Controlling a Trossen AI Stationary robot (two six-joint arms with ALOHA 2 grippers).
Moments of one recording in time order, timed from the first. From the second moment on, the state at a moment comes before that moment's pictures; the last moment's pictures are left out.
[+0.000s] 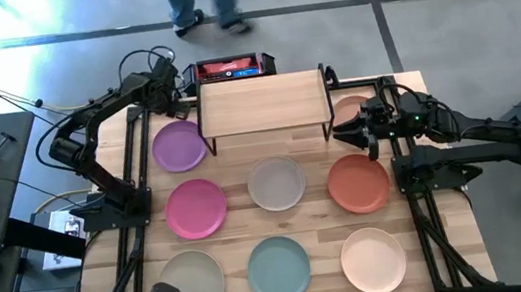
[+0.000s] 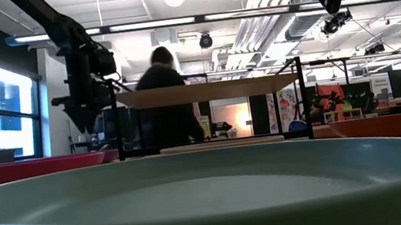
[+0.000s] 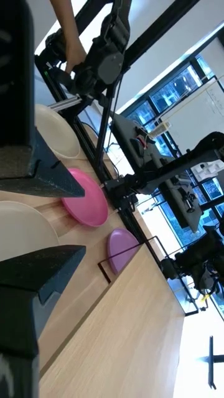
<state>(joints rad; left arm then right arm) 1.06 1.62 1.12 -0.83 -0.22 -0.06 -0.26 0.59 0.60 -0.15 -0.17 0.45</state>
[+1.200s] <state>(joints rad) 1.05 1.77 1.12 -0.94 -0.26 0.16 -0.26 0.59 0.60 -0.24 -0.17 0.44</state>
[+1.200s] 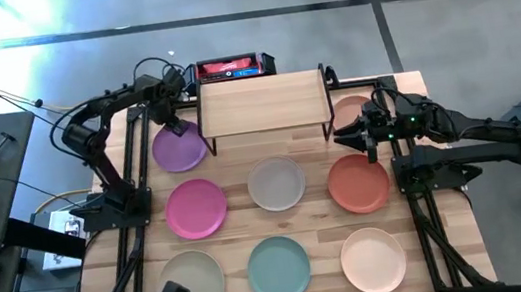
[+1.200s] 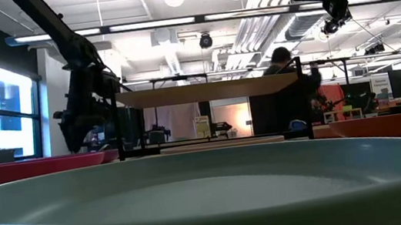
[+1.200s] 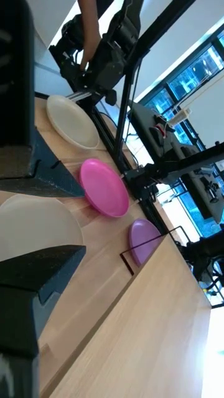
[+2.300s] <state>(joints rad) 1.01 1.79 1.13 -0.92 -0.29 0.18 -0.26 0.59 0.60 -0.24 -0.16 0.44</state>
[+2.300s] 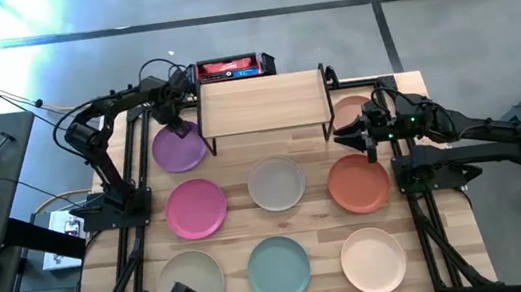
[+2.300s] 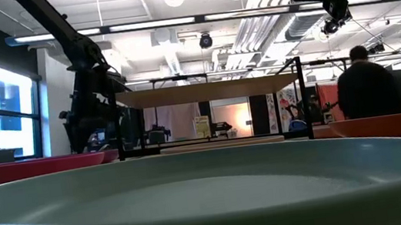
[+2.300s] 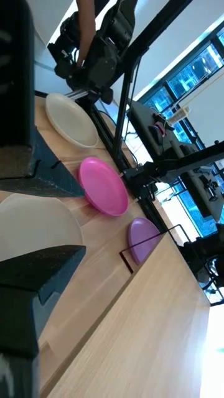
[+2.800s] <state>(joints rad) 1.02 1.79 1.13 -0.92 -0.30 0.19 -0.26 0.59 0.60 -0.24 -0.16 0.44</state>
